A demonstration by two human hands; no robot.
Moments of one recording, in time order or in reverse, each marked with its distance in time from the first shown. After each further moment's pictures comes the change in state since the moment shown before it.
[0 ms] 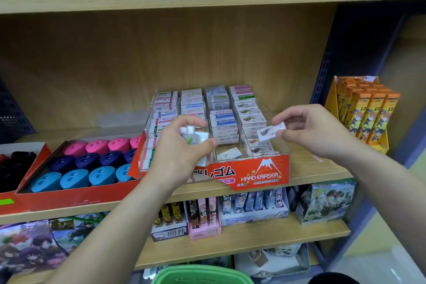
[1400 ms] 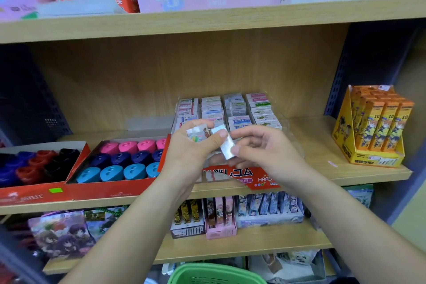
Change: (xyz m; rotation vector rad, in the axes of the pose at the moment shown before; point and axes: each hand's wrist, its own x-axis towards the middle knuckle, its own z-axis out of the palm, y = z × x) left_hand -0.024 0.026 -0.019 -0.454 0.017 -0.195; right_hand -0.034 -0.070 0.086 0.641 -0.215 -0.045
